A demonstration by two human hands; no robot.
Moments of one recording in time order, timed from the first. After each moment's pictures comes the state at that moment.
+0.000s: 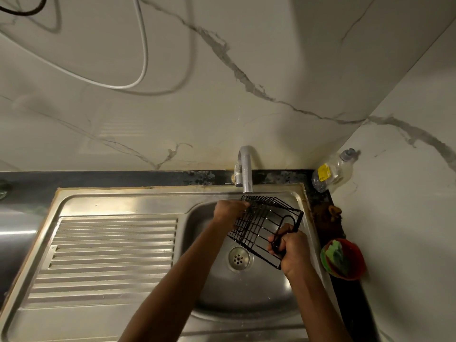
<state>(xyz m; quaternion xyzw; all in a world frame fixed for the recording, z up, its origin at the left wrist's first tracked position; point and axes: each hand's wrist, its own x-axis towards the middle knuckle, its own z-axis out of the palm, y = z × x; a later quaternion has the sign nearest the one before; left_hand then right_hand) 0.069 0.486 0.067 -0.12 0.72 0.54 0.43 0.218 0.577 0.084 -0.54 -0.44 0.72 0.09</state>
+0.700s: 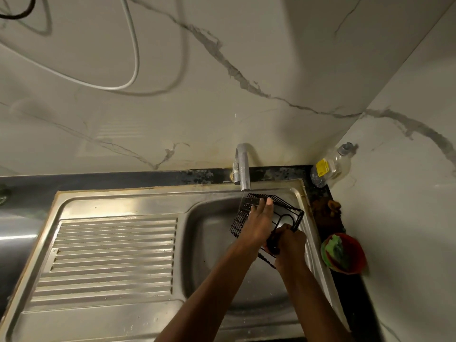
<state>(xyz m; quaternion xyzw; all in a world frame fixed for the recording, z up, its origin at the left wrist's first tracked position) 0.150 0.505 0.109 0.04 0.72 0.53 0.44 0.215 0.560 0.098 -0.59 -0.40 0.69 0.14</state>
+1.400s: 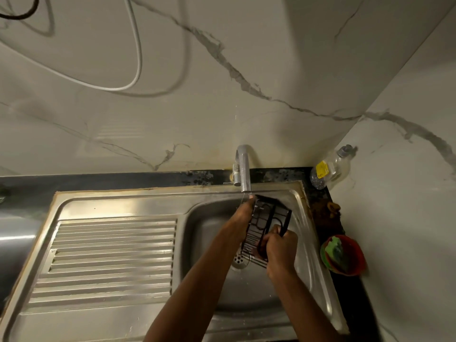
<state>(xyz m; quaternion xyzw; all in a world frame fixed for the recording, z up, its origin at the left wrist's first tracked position) 0.098 0.511 0.060 -0.12 0.64 0.57 0.50 0.211 0.537 0.091 -0.58 -0.51 0.62 0.14</state>
